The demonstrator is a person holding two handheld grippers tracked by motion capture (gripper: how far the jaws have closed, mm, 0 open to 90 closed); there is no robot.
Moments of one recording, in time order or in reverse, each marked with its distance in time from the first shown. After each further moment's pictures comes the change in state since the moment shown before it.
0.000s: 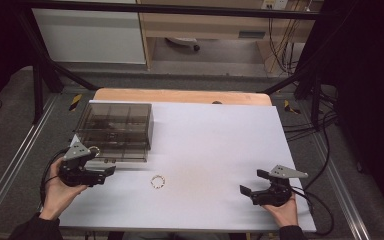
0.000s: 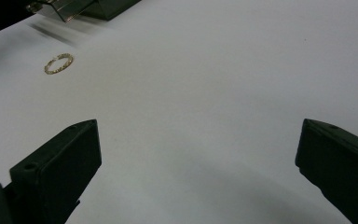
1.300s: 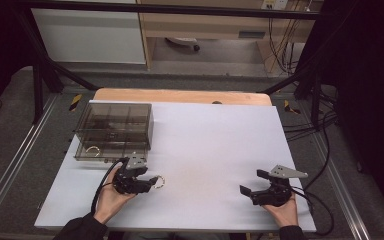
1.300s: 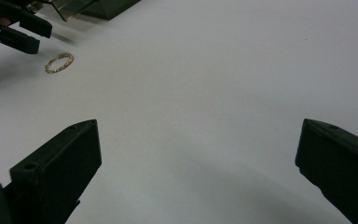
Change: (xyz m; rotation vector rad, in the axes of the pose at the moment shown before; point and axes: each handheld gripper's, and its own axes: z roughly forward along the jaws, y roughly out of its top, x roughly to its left) left arm -0.091 0.011 0.087 0.138 -0.110 0.093; right arm 0.000 0.000 0.000 0.002 0.002 -0.002
